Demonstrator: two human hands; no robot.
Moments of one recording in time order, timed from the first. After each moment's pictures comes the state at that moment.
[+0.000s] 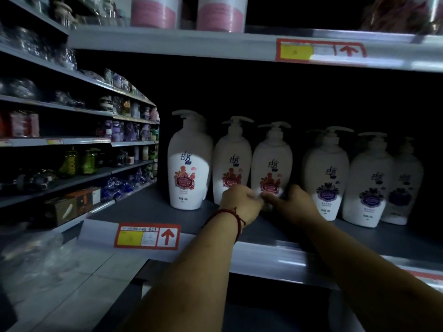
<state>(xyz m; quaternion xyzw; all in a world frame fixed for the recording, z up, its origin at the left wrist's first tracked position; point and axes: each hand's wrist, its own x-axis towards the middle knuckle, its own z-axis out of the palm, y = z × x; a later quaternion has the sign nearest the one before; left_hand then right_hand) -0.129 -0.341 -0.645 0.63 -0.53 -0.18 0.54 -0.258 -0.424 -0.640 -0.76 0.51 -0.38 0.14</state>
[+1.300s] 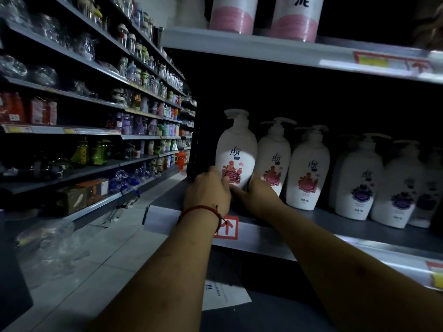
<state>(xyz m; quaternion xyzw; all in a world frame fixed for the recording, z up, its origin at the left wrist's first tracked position) -0.014 -0.244 -0.645 0.77 -0.46 0.10 0.43 -0.110 -0.345 -0.647 -0.86 0.38 -0.31 0.15</state>
